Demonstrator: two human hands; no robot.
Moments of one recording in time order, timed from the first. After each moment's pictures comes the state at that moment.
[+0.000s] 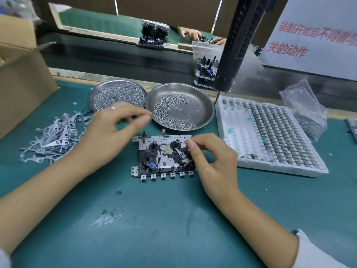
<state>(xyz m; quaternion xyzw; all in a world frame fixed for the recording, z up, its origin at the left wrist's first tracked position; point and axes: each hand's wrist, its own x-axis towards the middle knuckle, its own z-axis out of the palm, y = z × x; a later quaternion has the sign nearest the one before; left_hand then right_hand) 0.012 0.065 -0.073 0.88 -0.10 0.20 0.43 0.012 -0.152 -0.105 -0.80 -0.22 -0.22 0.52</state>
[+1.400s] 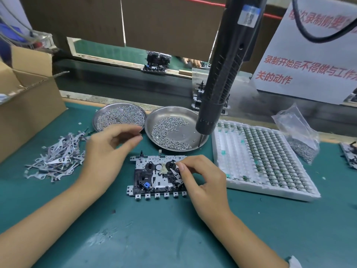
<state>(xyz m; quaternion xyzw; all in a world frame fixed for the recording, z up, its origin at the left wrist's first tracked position) 0.012 0.047 -0.076 0.76 -0.01 0.29 0.58 0.013 -0.154 -0.103 -0.79 -0.26 -0.21 0.52</state>
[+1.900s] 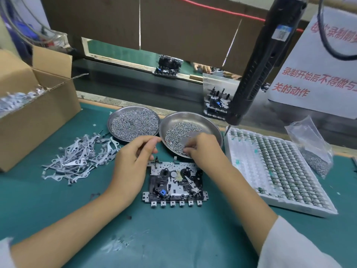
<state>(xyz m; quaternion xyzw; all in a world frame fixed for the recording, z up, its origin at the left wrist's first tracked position) 0.011 0.036 -0.090 0.73 0.03 0.25 0.64 0.105 -0.112 -0.061 -0.97 -0.17 0.04 0.18</state>
